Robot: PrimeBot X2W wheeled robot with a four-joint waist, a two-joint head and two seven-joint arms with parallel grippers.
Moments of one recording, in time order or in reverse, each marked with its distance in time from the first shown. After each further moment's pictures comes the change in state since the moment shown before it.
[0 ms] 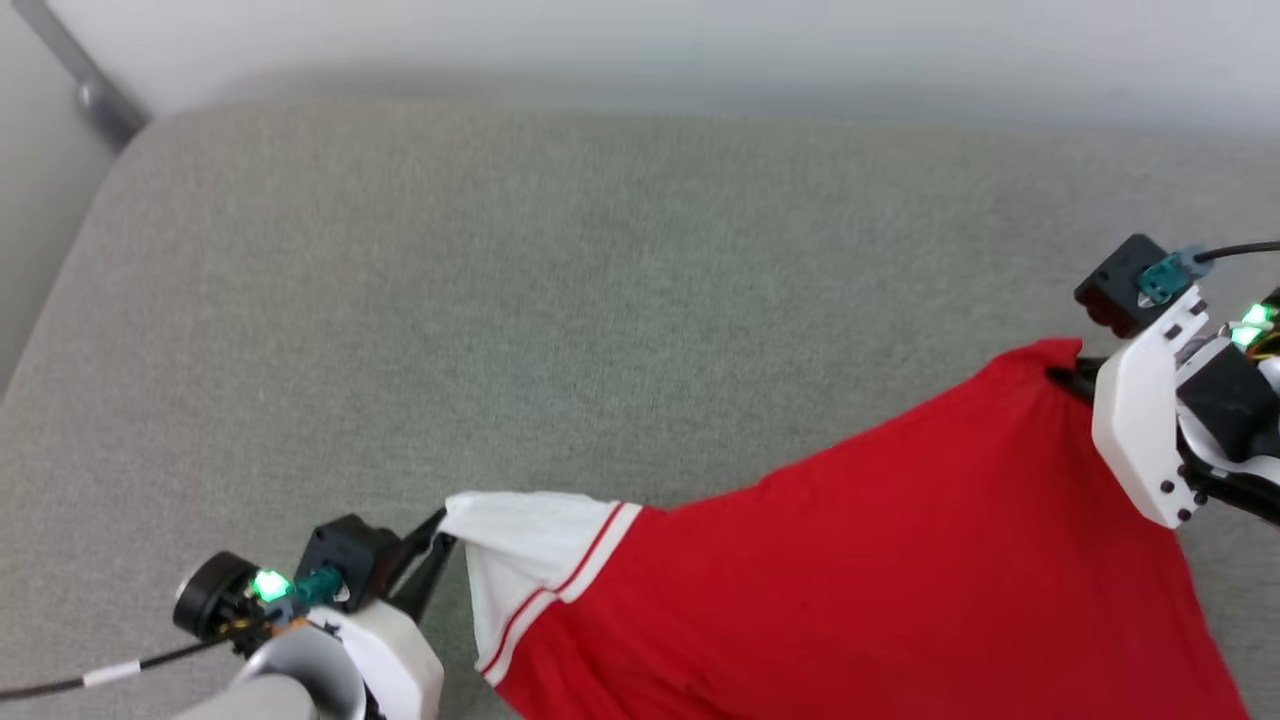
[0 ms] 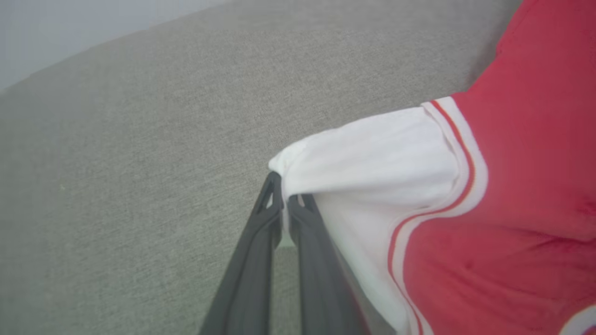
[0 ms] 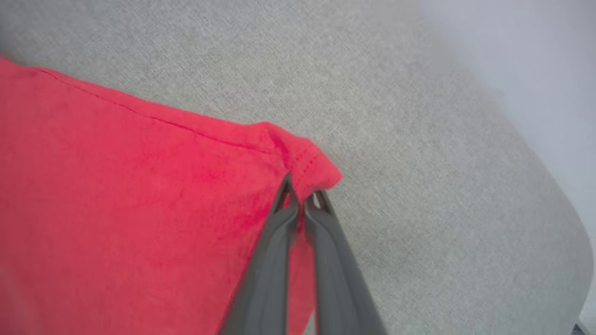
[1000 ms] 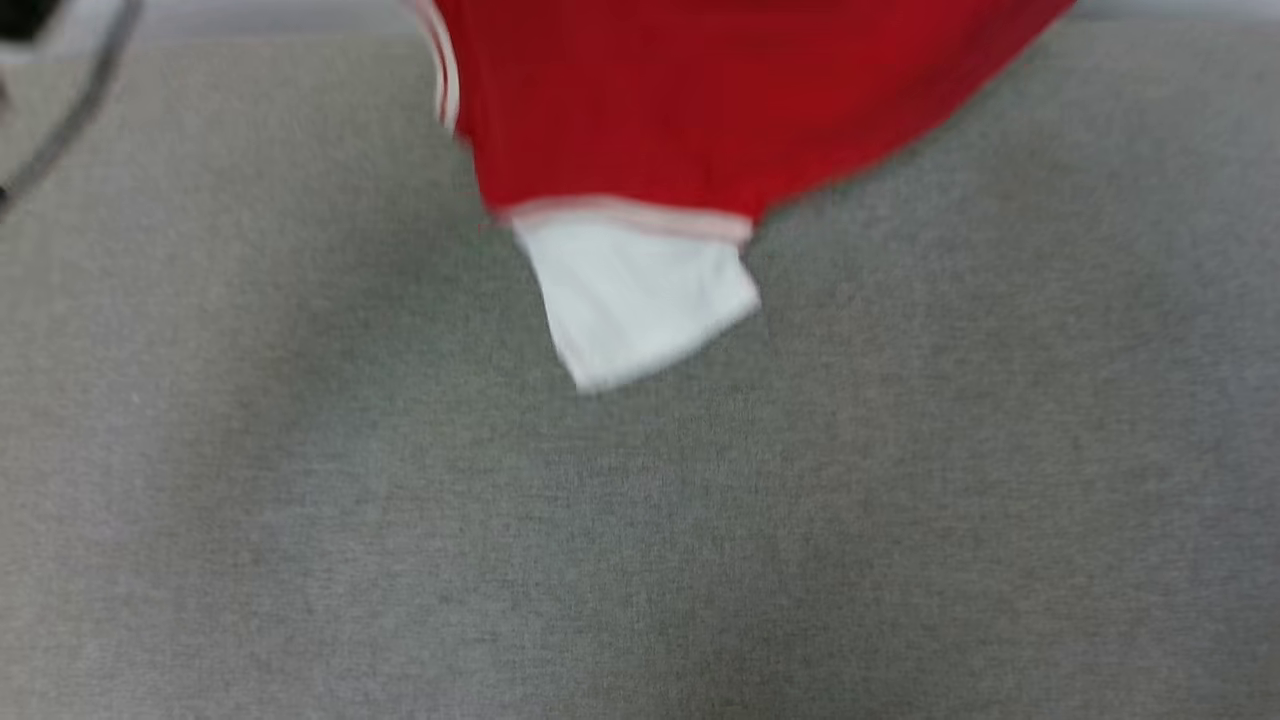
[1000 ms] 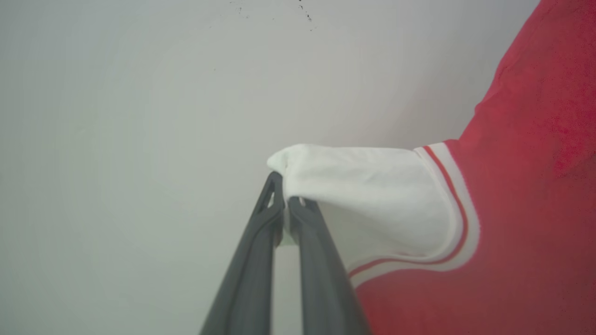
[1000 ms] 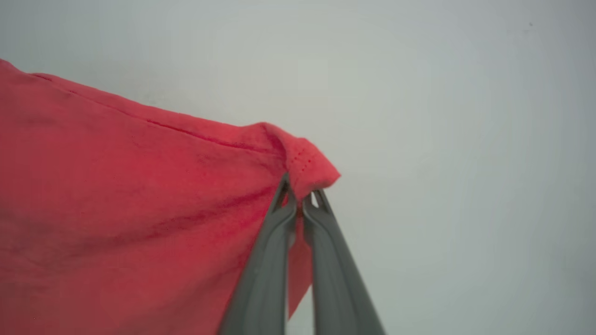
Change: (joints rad) left arm -1.020 -0.108 0.189 0.294 0.206 -0.261 0.255; right arm -0.666 0.166 -0.281 0.186 -0.301 0.000 -0.189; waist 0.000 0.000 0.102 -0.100
